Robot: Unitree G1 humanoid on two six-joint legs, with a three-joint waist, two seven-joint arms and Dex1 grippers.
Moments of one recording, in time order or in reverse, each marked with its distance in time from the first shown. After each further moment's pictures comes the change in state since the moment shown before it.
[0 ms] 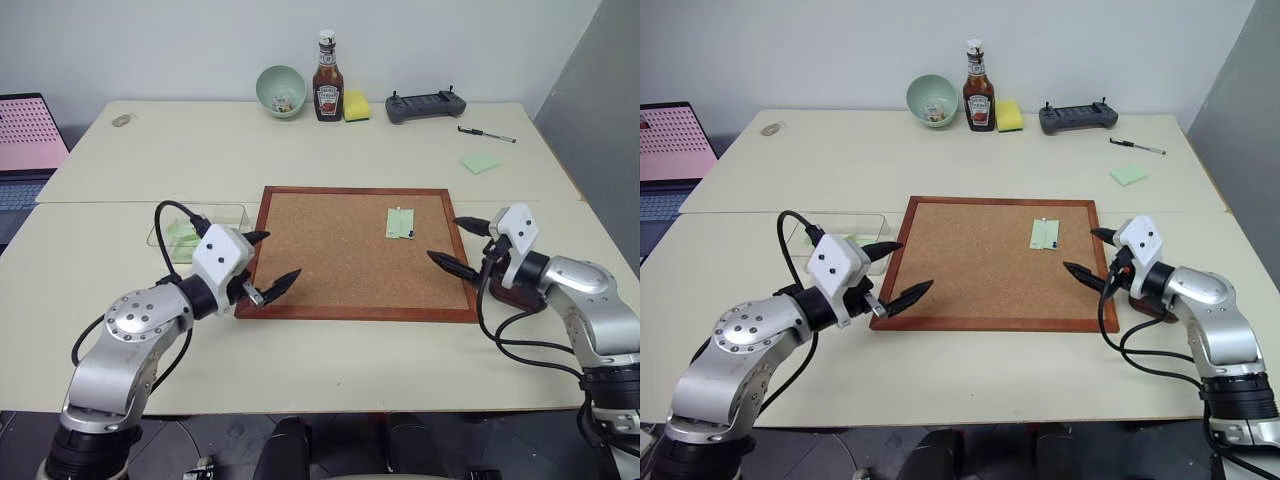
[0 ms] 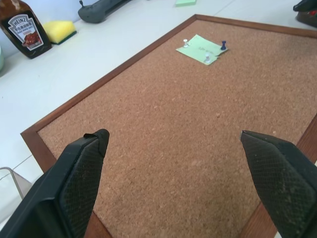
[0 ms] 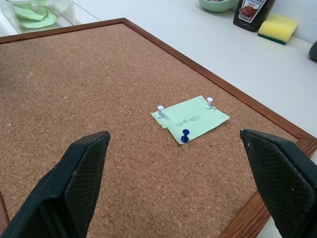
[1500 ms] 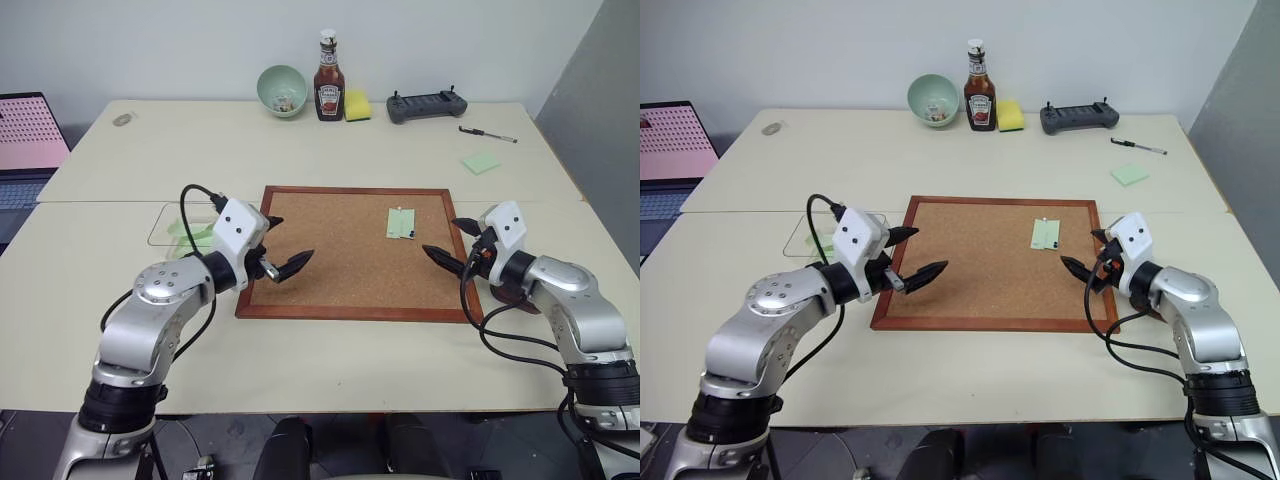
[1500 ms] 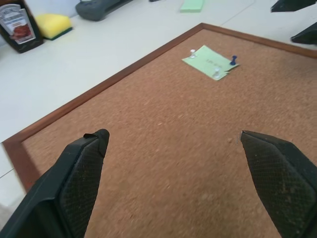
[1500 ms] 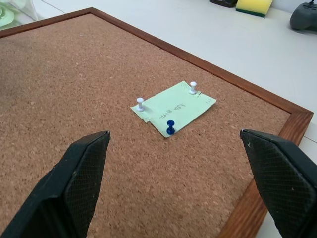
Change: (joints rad) left arm -0.221 -0.070 -0.096 0.190 -0.010 0.069 0.004; right arm -0.029 0.080 0.003 -0.043 -0.035 0.162 -0.133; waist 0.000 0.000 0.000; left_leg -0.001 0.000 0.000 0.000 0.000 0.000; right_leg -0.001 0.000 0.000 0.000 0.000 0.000
